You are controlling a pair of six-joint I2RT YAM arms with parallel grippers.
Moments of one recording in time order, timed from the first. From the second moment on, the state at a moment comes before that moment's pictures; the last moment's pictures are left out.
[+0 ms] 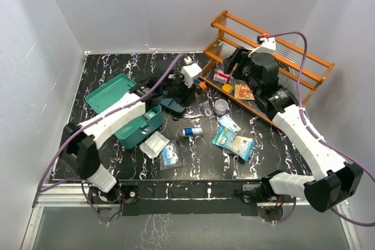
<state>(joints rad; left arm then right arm) -0.68 1.62 1.36 -0.37 0.33 0.24 0.42 1.19 1.24 -0.24 0.23 0.45</state>
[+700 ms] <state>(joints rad) -0.46 0.98 0.94 -0.36 -0.33 -0.74 0.42 1.40 1.30 -0.25 0.09 0.63</state>
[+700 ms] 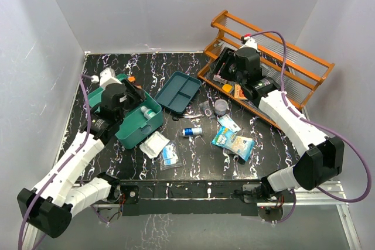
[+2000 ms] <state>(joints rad) -0.32 1.27 0.78 -0.47 -0.37 -1.10 0.42 1.39 1.32 -0.32 0.08 0.63</state>
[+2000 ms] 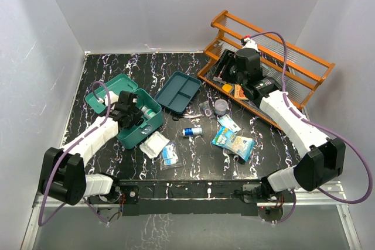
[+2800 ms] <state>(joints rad) -0.32 1.41 0.79 -0.41 -0.31 -1.08 0.42 1.42 1.32 -0.35 0.09 0.63</state>
